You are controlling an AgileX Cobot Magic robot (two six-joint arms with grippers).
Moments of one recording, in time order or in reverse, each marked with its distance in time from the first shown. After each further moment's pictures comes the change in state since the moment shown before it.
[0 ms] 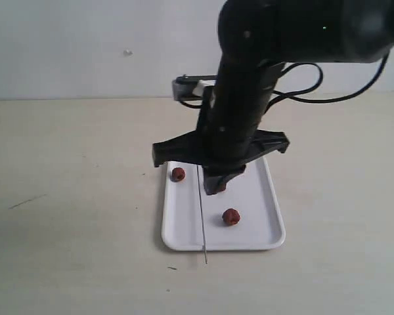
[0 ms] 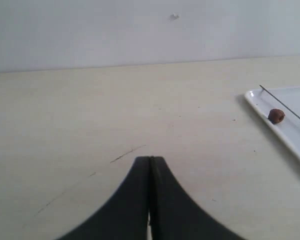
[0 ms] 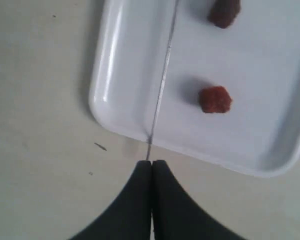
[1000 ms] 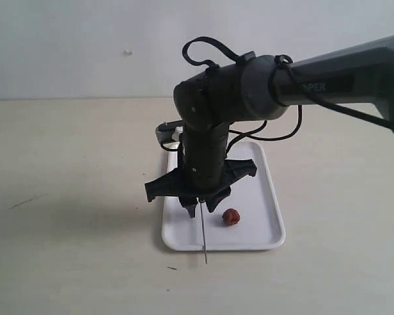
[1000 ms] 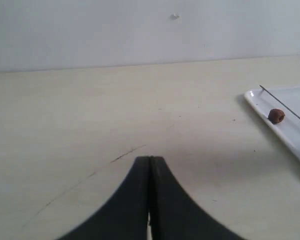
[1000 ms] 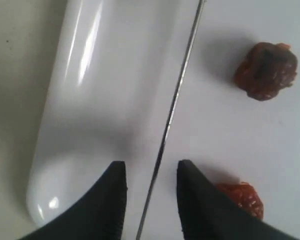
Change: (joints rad) left arm 0.000 0.000 0.000 0.000 0.000 0.000; right arm 0.018 0.306 -0.114 -0.124 -0.118 0.049
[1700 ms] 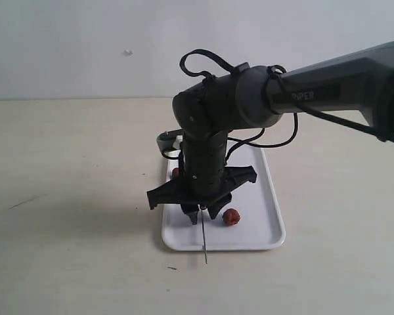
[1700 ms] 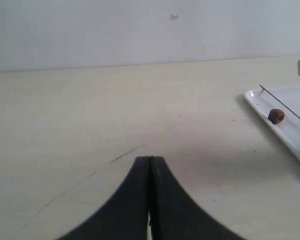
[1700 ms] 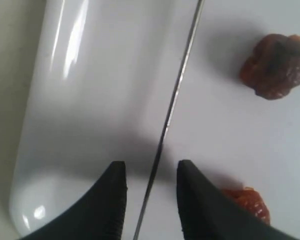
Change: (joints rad) left arm 0.000 0.000 0.000 0.000 0.000 0.000; right arm 0.000 0.035 0.000 -0.004 0.001 0.000
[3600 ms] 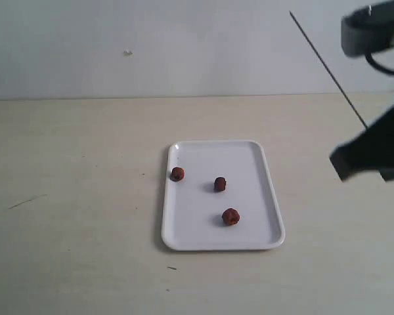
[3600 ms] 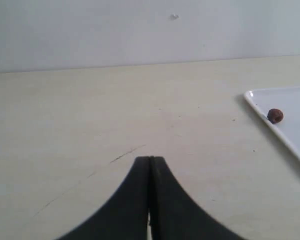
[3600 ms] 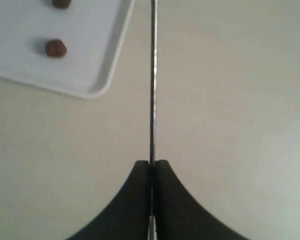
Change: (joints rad) left arm 0.000 0.000 0.000 0.000 0.000 0.000; right arm 0.000 -1.071 0.533 -0.267 0.298 0.028
